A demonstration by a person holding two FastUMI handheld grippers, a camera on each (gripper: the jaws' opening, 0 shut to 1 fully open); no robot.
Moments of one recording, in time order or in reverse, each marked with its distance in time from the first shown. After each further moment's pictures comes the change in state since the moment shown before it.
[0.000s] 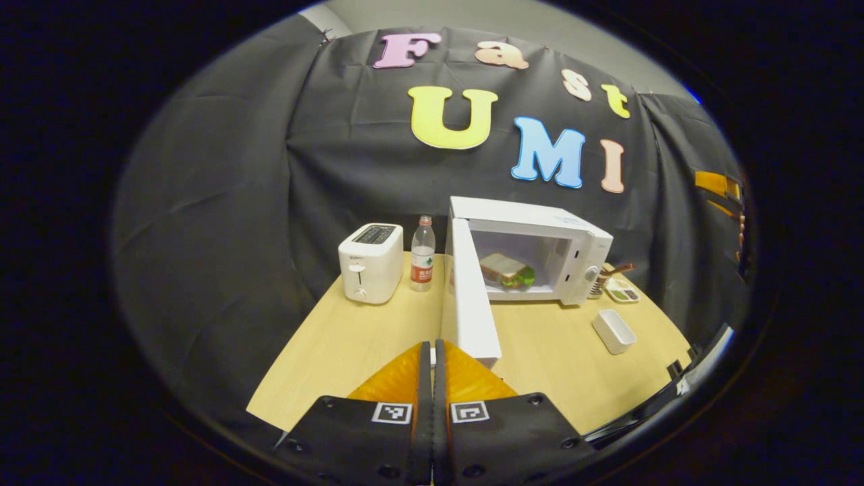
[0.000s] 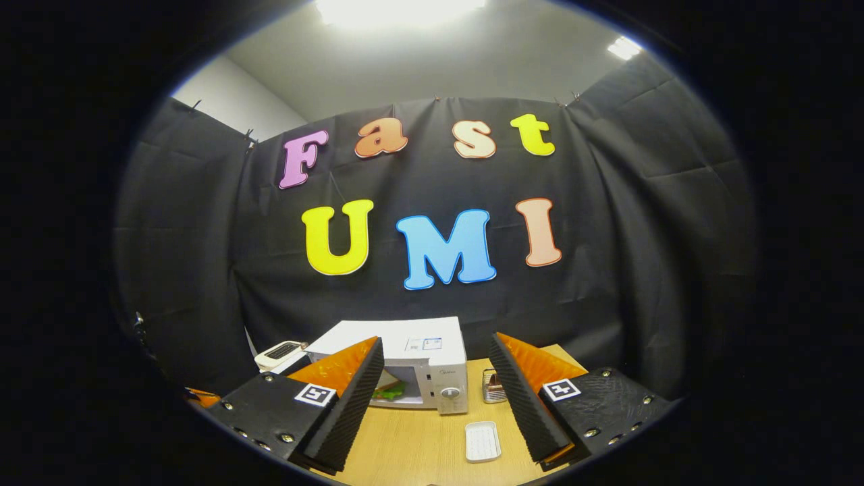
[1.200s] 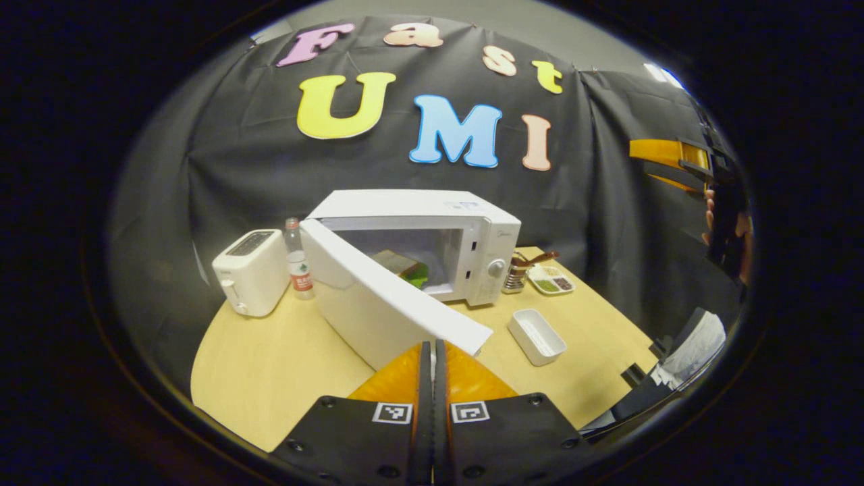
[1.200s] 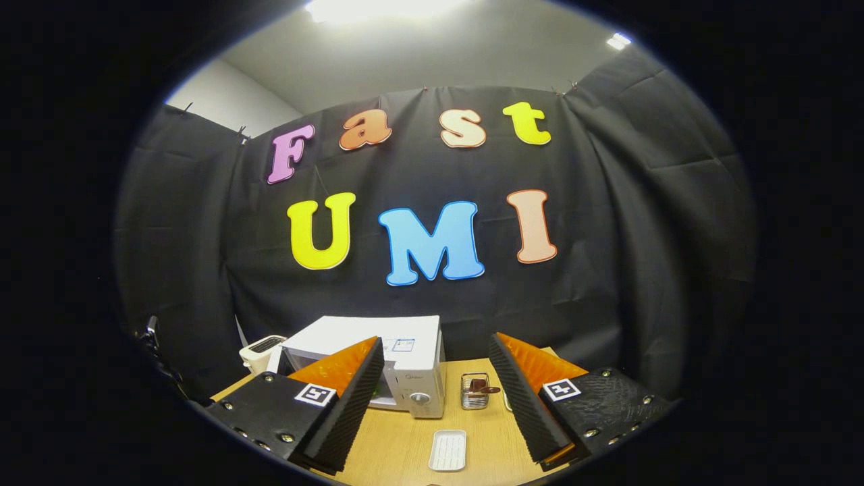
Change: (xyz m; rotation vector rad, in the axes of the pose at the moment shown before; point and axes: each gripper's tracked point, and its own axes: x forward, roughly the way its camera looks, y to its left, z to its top) left arm 0.069 -0.227 0.017 0.093 0.056 -0.289; right arm 0.037 -0.080 -0.002 0.004 0.021 0.010
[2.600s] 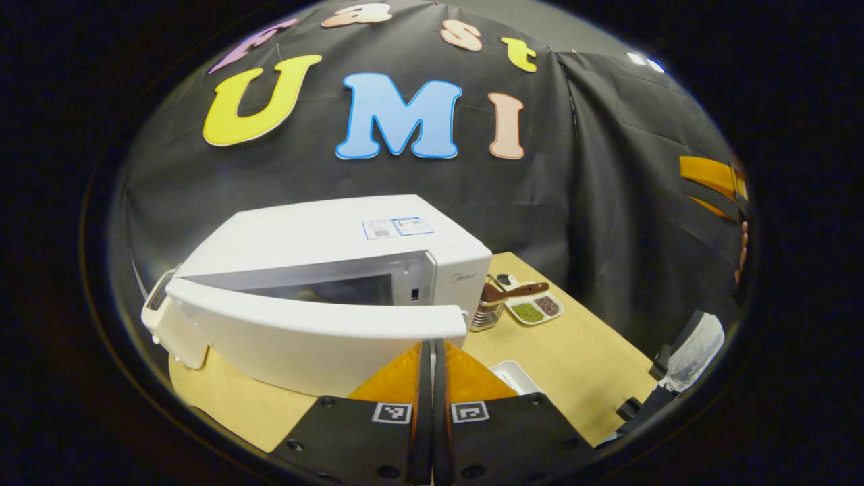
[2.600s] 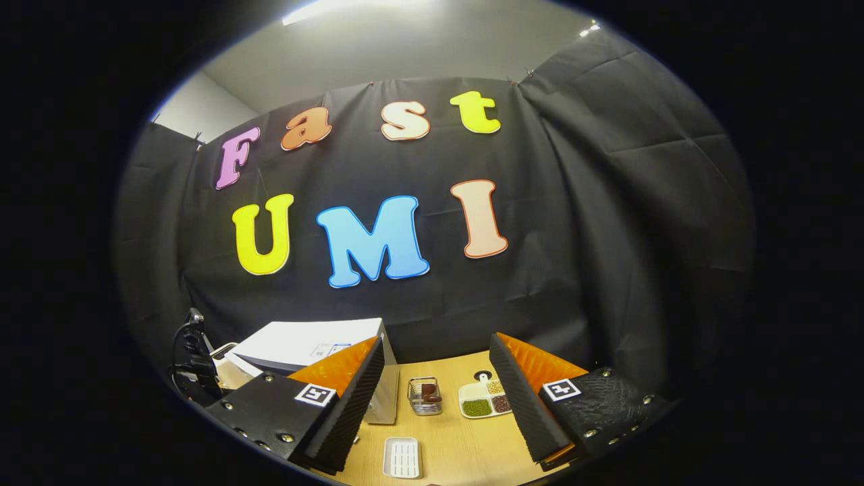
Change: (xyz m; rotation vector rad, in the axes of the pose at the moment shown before) left arm 0.193 -0.087 0.078 0.077 0.030 -0.125; right arm 0.035 -0.105 -0.011 0.061 0.030 -0.157
